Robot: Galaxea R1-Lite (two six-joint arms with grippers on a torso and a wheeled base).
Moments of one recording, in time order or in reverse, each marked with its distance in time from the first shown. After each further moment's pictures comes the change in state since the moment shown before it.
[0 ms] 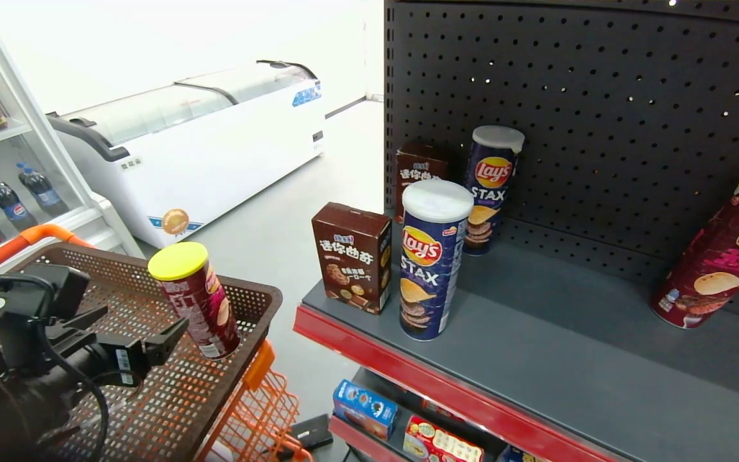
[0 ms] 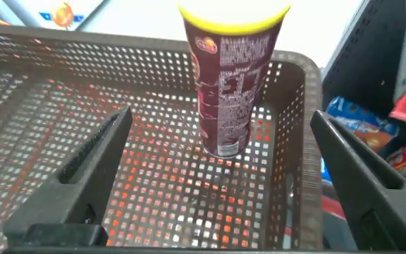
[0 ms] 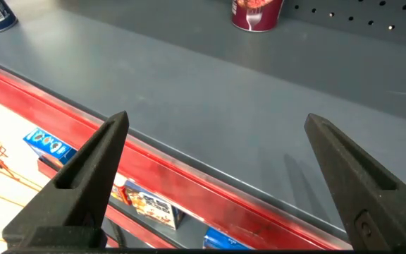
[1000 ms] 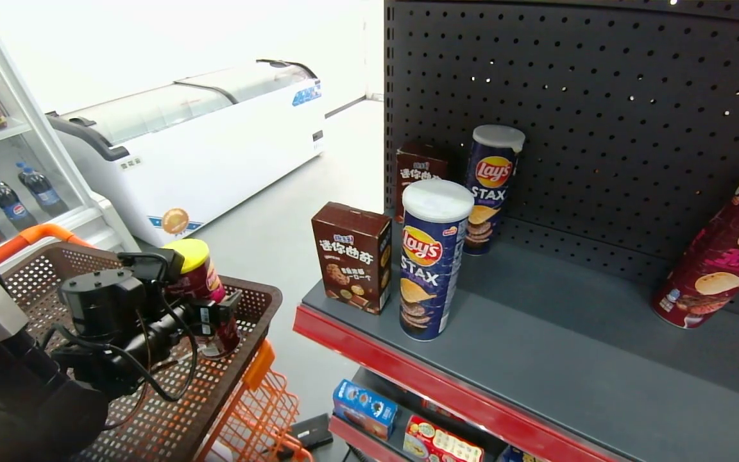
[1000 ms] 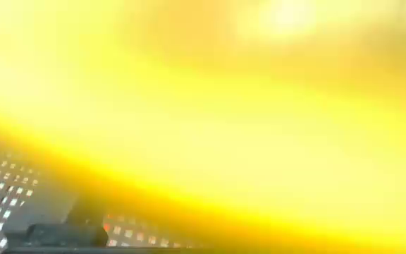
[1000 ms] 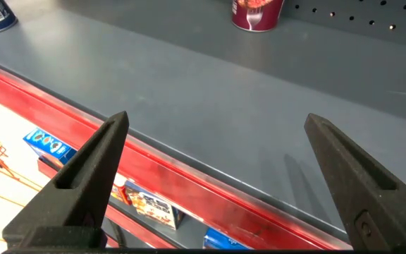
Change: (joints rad) left arm 0.002 0.515 -0.274 -0.240 0.001 -0.016; right arm 0.000 0.000 0.001 0.000 0.000 0.000
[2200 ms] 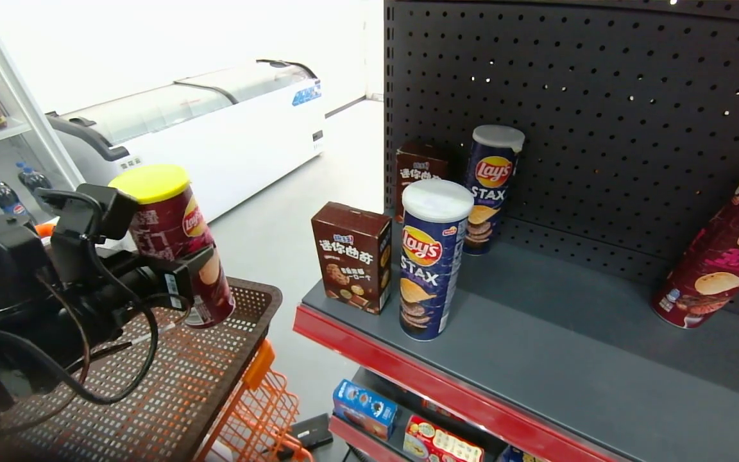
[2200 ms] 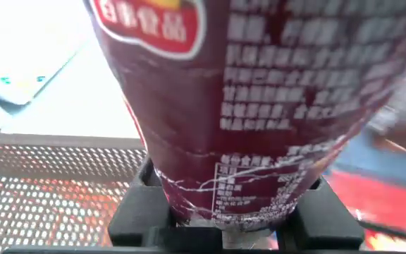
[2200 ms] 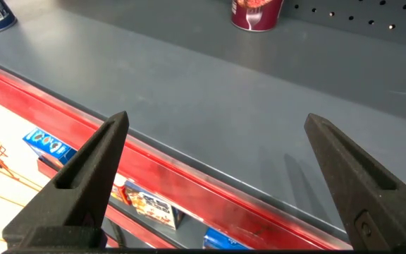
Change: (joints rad) left arm -0.110 -0.468 -0.033 0.360 -0.066 0.018; right arm 0.000 0.000 0.000 0.000 0.000 0.000
